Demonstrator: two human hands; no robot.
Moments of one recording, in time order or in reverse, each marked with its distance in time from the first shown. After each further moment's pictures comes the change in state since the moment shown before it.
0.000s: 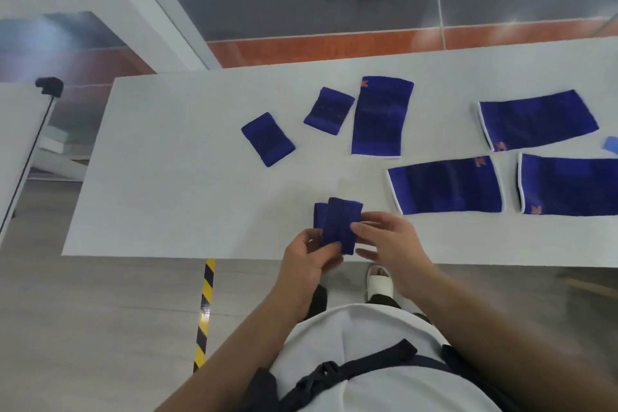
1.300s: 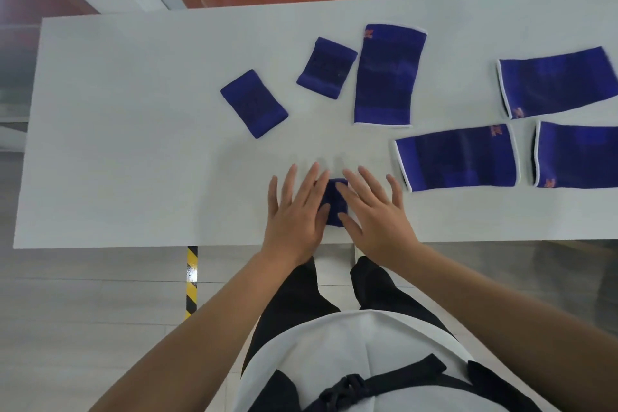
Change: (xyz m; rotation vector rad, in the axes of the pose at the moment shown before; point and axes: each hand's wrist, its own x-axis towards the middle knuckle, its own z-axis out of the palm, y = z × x) left_hand 0.099 -0.021 -0.043 1.525 0.037 0.835; right_hand 0.064 0.048 0.009 -1.419 0.017 -0.775
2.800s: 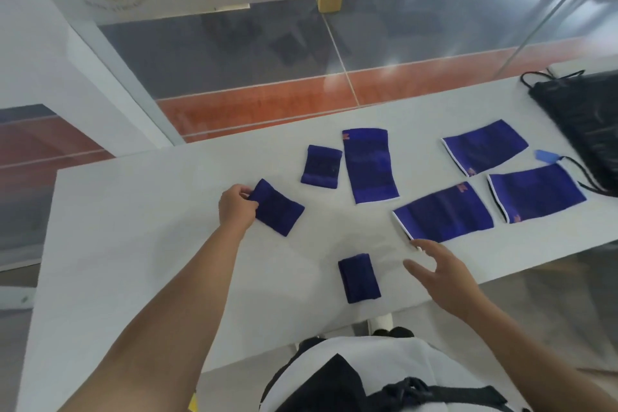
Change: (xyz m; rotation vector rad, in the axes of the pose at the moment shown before) left_hand 0.166 -0.154 -0.105 -0.636 0.011 -0.526; right_hand -0.017 -0.036 -0.074 0.556 0.144 0.791
